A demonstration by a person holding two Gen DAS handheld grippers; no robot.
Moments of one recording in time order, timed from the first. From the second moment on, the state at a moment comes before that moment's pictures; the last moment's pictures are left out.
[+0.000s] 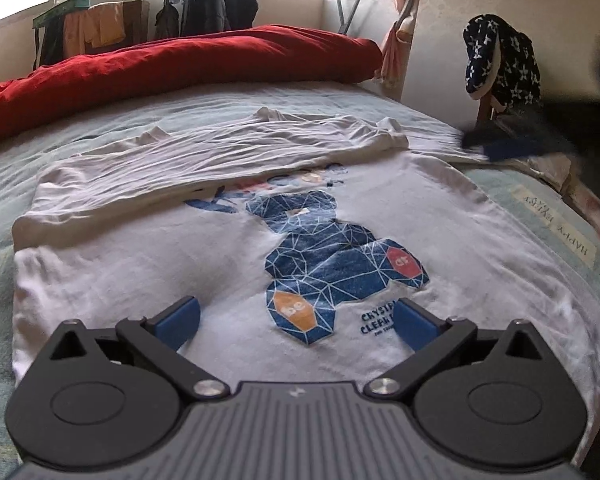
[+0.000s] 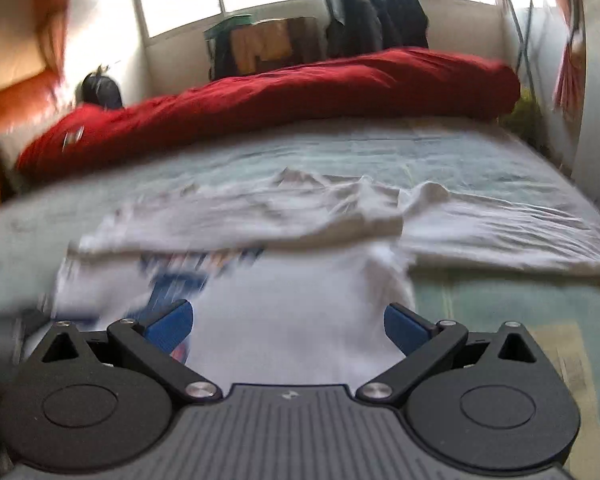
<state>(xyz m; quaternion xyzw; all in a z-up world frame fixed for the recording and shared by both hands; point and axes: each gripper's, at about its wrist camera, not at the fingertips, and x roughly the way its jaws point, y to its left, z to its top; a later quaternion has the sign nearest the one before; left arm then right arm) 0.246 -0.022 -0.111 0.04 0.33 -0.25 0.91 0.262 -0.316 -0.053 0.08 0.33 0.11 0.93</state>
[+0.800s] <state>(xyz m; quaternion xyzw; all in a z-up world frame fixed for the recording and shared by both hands) 0.252 -0.020 -0.112 0.04 0.34 -0.25 0.91 0.342 -0.350 -0.098 0.15 0.41 0.14 0.89</state>
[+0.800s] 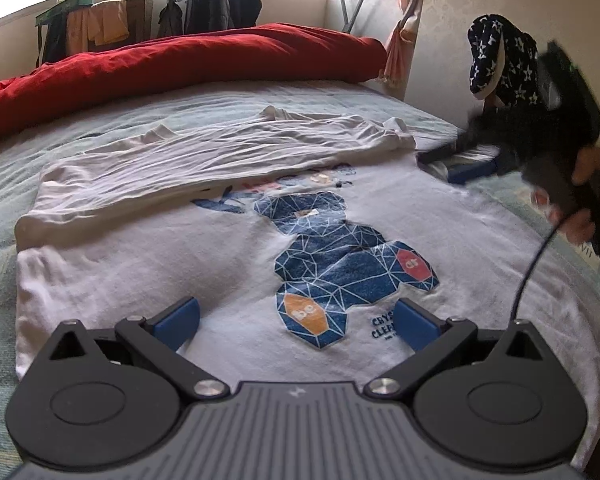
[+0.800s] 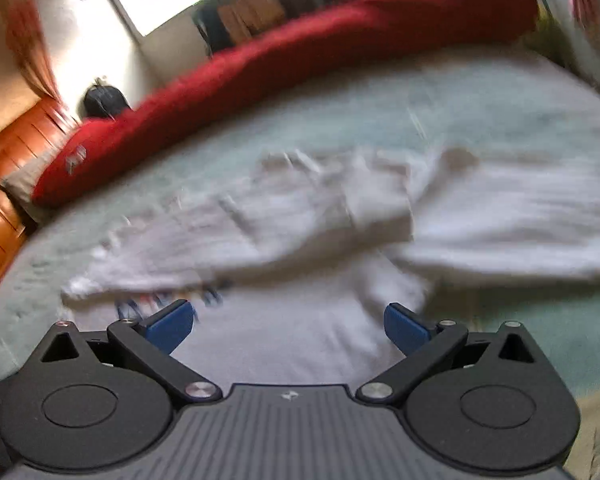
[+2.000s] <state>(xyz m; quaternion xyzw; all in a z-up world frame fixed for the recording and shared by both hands) 0.247 -0.038 -0.115 0.06 0.33 -0.27 0.90 0.311 -0.619 -0.158 0.55 0.15 -0.10 0.81</state>
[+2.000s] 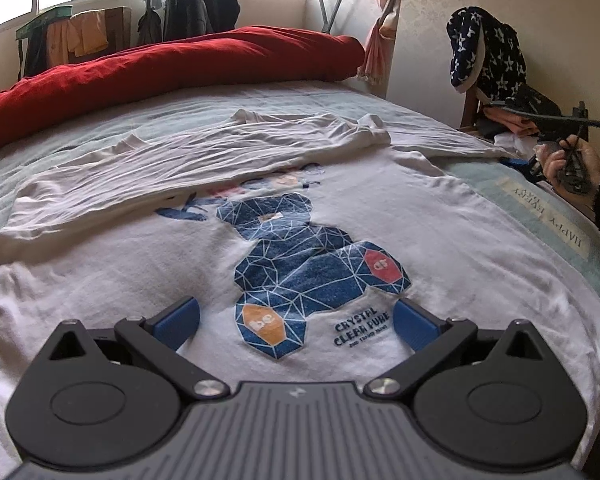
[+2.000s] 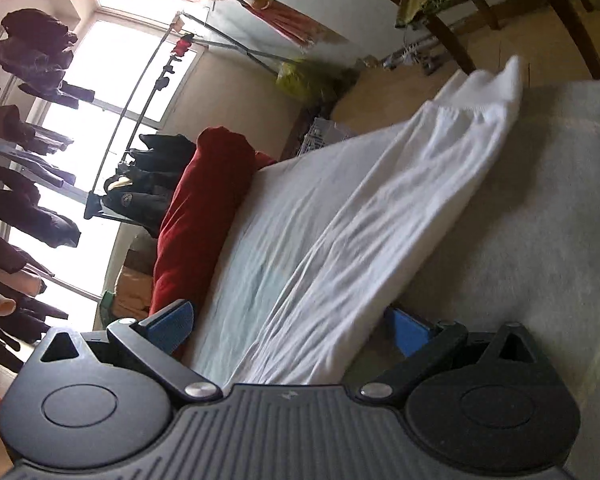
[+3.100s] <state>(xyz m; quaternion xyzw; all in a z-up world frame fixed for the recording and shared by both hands) 0.250 -0.037 -0.116 0.05 0.32 -0.27 0.90 0.334 -0.637 -0.143 0.57 0.07 -0.04 0.82</state>
